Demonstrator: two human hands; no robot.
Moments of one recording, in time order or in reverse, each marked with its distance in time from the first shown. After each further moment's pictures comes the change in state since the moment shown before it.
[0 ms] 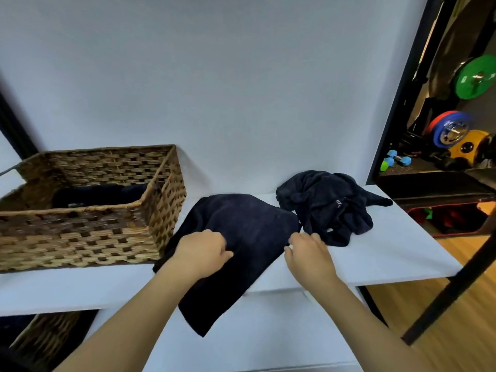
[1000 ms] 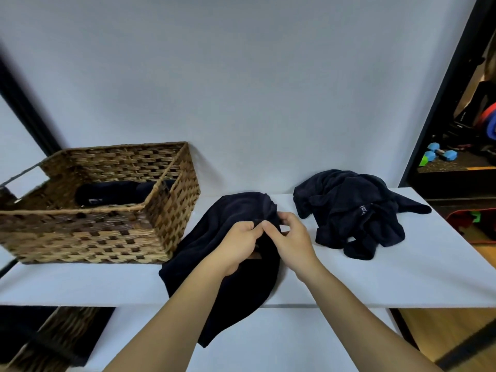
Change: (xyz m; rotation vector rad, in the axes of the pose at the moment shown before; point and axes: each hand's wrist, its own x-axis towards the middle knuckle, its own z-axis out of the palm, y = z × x) left_hand 0.069 0.052 0.022 -1.425 -0.065 -0.216; right_hand 0.060 -0.030 0.004 1.142 -0.094 0.126
